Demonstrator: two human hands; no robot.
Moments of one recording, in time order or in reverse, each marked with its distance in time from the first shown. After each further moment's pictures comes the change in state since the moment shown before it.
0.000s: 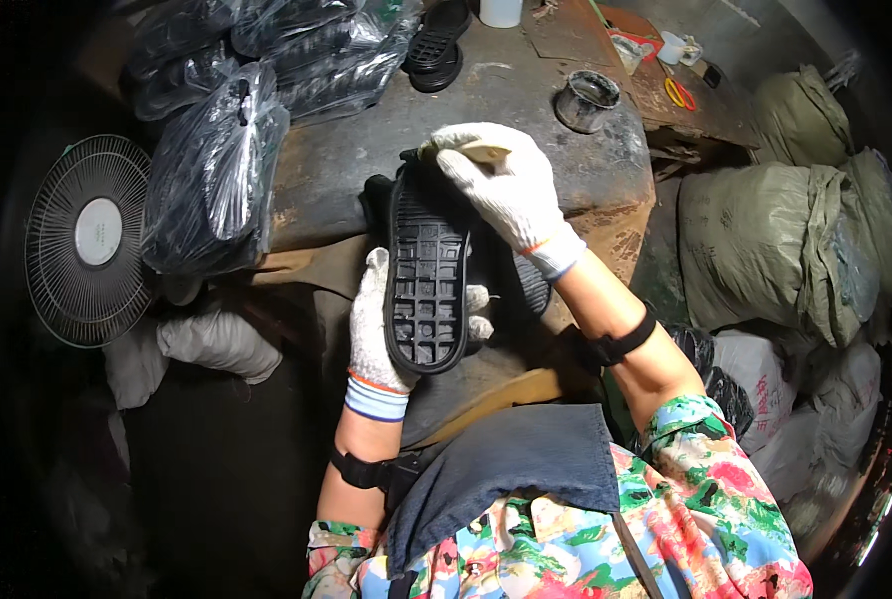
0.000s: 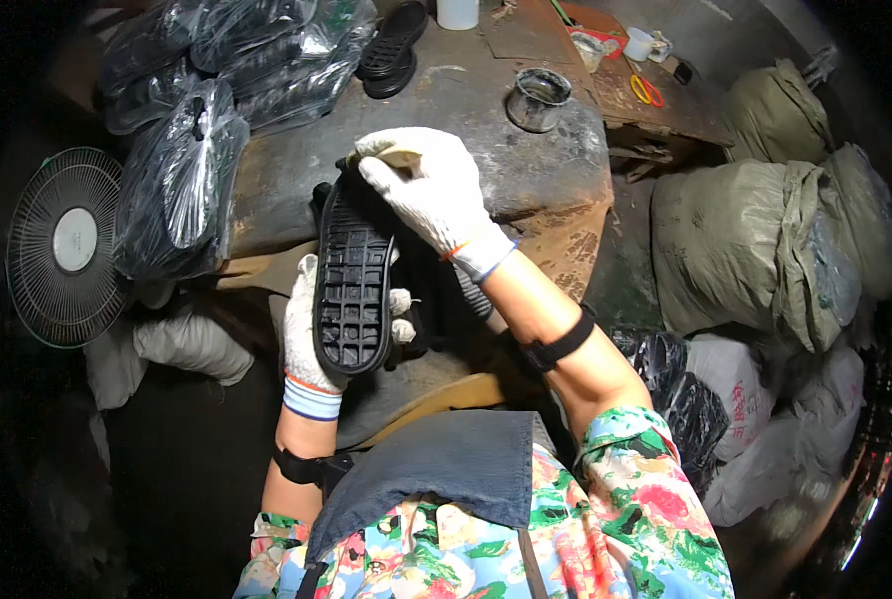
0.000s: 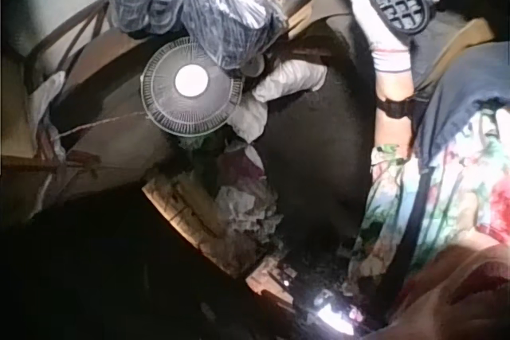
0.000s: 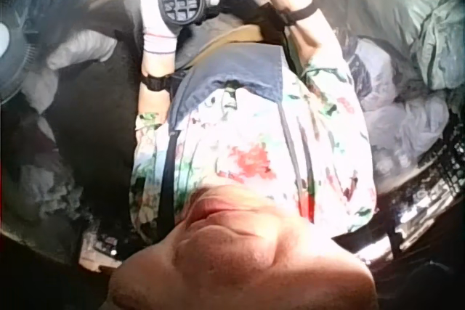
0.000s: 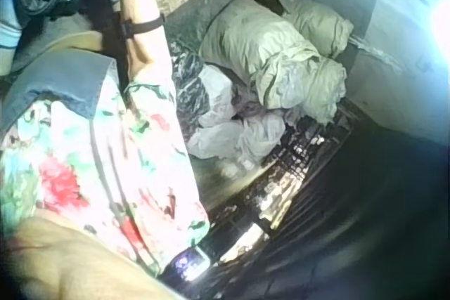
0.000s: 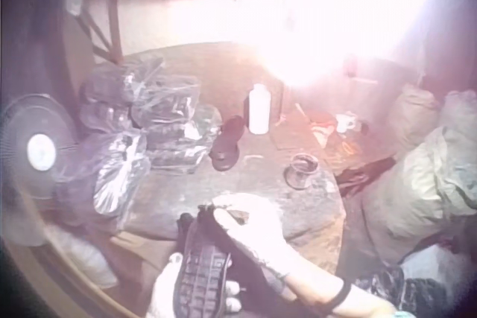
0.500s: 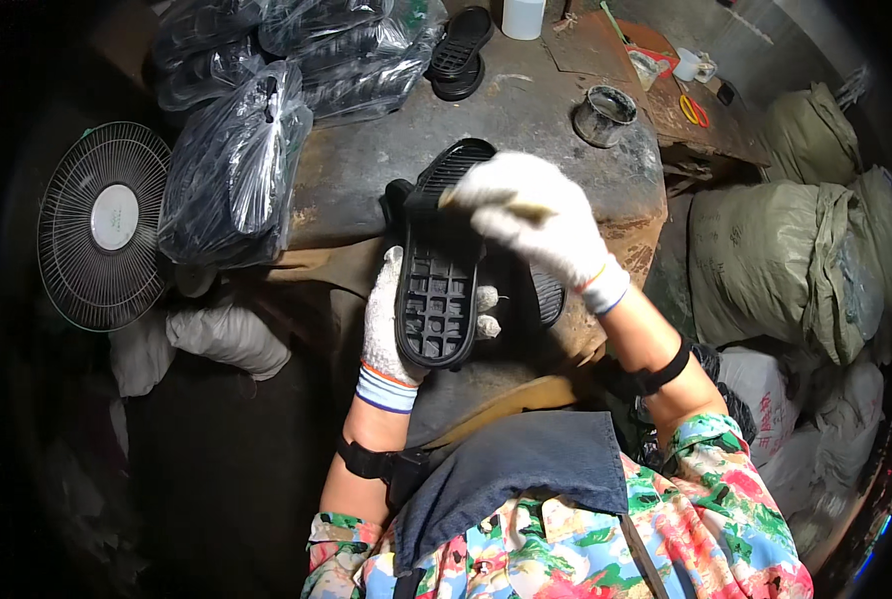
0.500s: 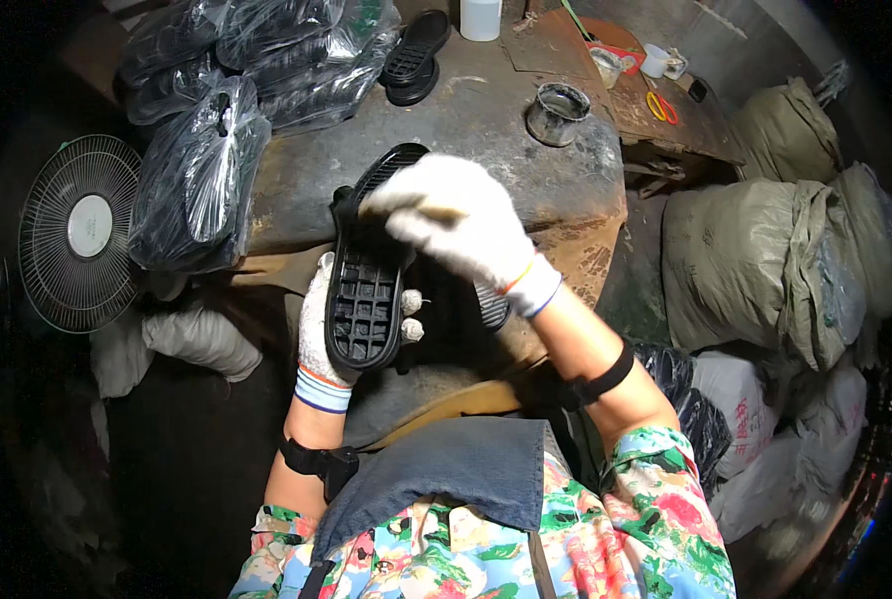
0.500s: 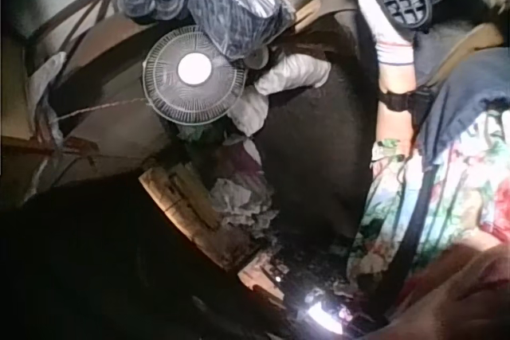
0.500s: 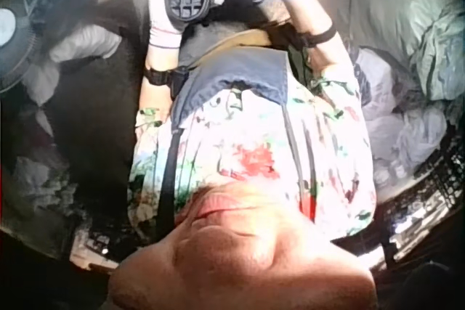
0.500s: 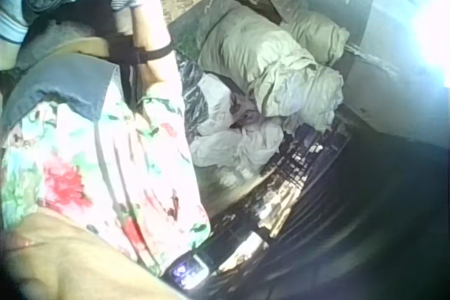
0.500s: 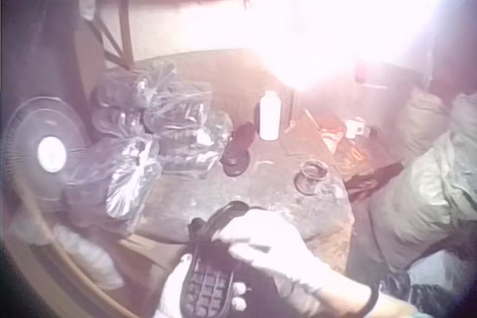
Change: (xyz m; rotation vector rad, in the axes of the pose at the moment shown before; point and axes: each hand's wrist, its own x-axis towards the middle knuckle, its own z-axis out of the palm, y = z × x) left_hand -0.004 0.015 -0.032 0.165 -0.006 0.132; right_hand -0.010 -0.028 -0.023 0.040 -0.305 -0.368
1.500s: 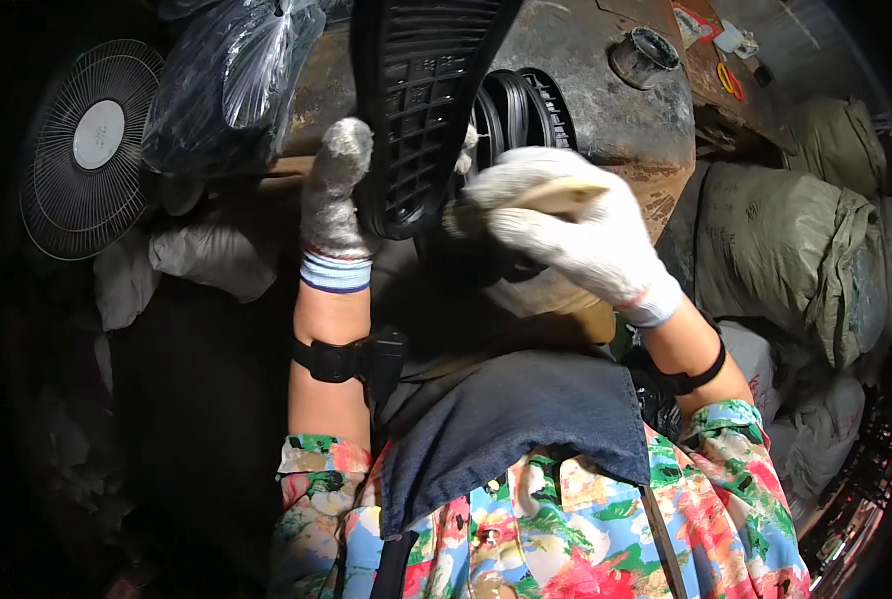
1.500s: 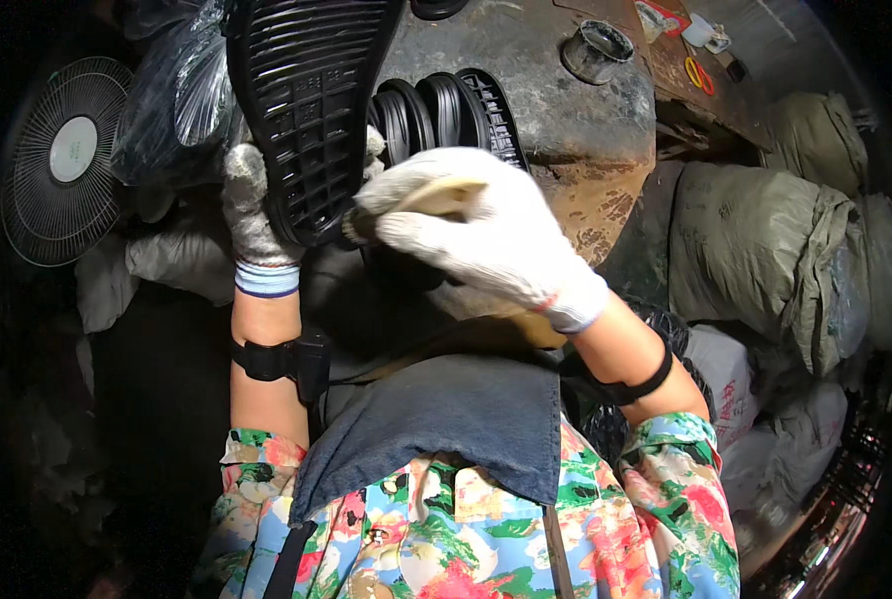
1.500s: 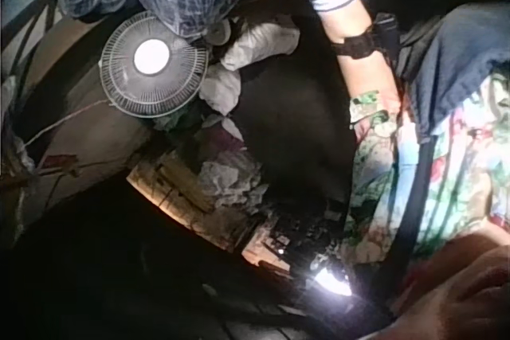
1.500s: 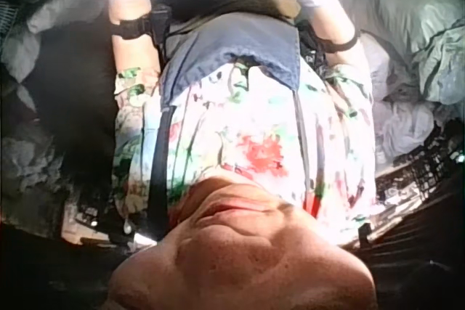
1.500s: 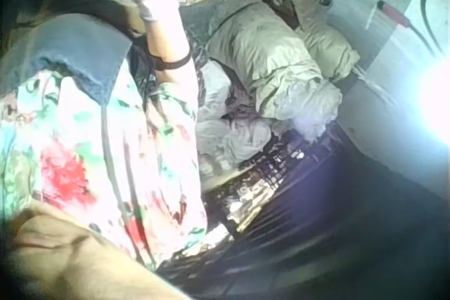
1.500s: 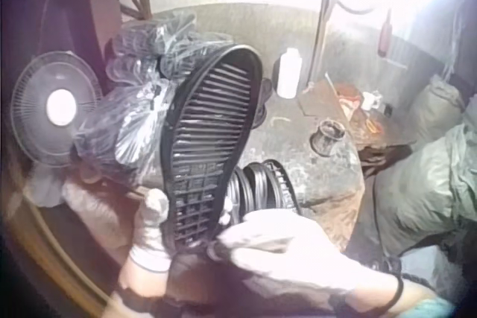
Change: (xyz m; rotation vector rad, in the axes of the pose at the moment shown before) left_hand 0.017 0.052 0.040 0.724 -0.251 0.223; right_hand -0.041 -0.075 0.003 0.449 -0.128 0.560
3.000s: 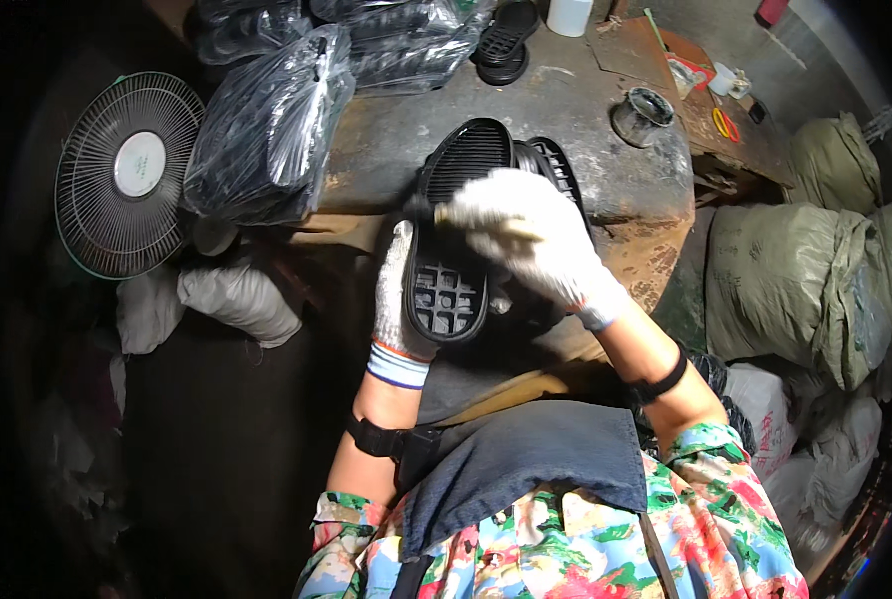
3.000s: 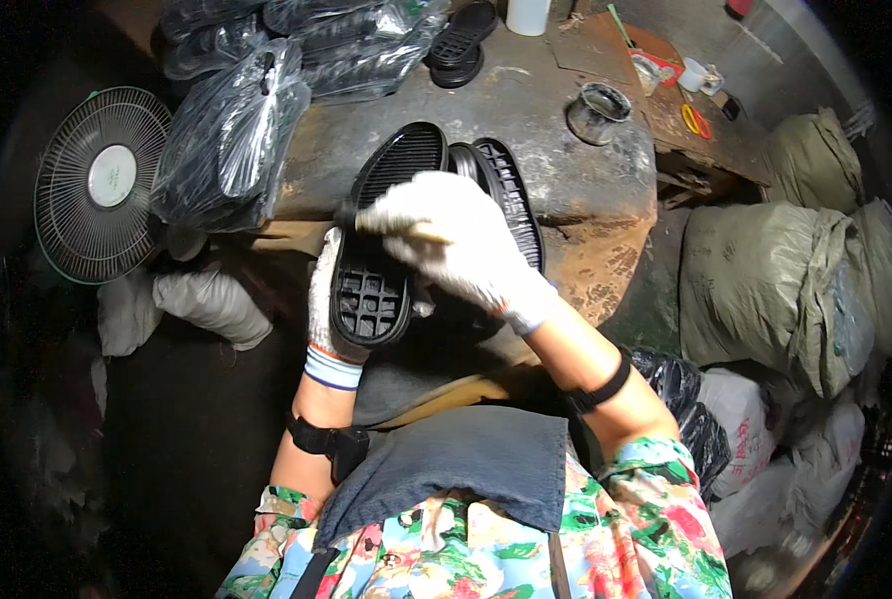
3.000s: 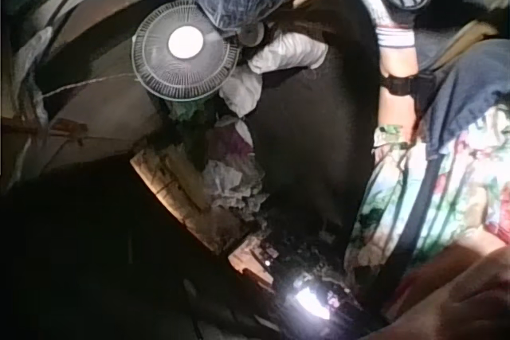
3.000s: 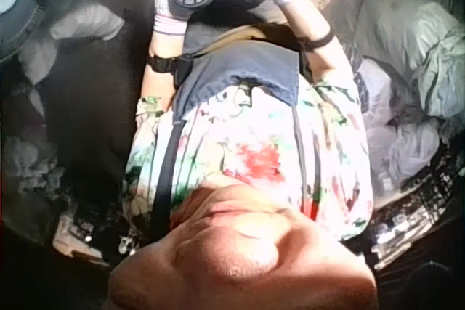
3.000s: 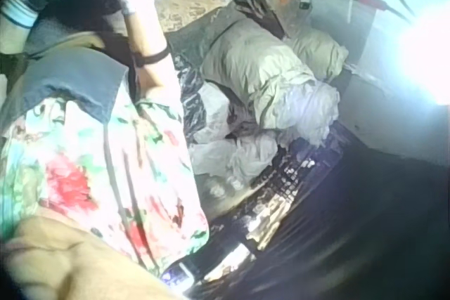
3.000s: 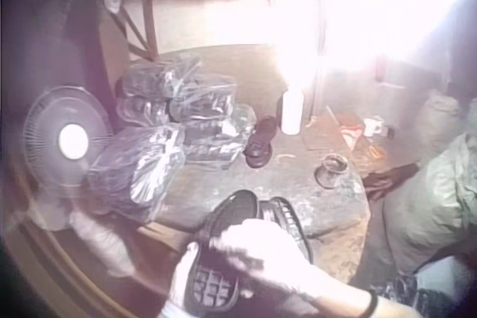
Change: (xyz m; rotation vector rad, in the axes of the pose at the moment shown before) left_hand -0.036 -0.039 0.022 -0.745 0.171 -0.134; right_hand 0.064 0.029 0.012 -0.580 0.038 -0.586
